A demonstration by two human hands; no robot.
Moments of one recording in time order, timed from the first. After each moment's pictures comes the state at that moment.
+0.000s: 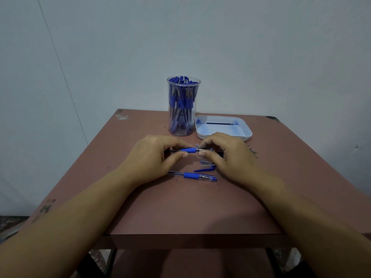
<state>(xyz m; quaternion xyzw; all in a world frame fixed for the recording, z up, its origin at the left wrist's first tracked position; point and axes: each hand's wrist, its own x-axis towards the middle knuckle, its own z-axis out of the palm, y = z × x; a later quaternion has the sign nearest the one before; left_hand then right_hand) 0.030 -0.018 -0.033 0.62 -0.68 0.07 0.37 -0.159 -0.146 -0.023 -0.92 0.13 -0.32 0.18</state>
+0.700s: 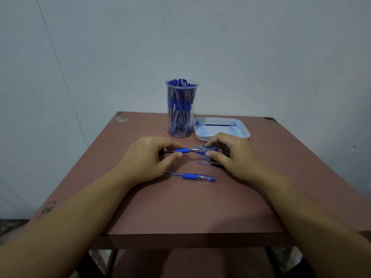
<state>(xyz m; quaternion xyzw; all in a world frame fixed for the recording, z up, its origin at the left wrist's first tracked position) 0.037 -0.014 -0.035 0.65 -0.66 0.06 0.37 -0.171 -0.162 -0.024 -0.91 0.17 -0.30 0.22</state>
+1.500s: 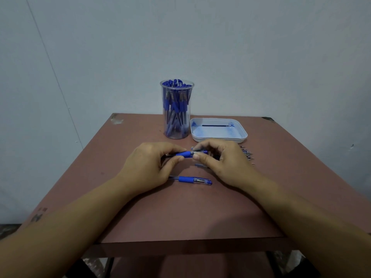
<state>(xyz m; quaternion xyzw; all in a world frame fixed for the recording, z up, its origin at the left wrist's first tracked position) 0.019 -0.017 -0.038 0.62 -0.67 0.12 0.39 -0.163 -0.138 -0.022 -0.87 0.16 -0.32 0.34</state>
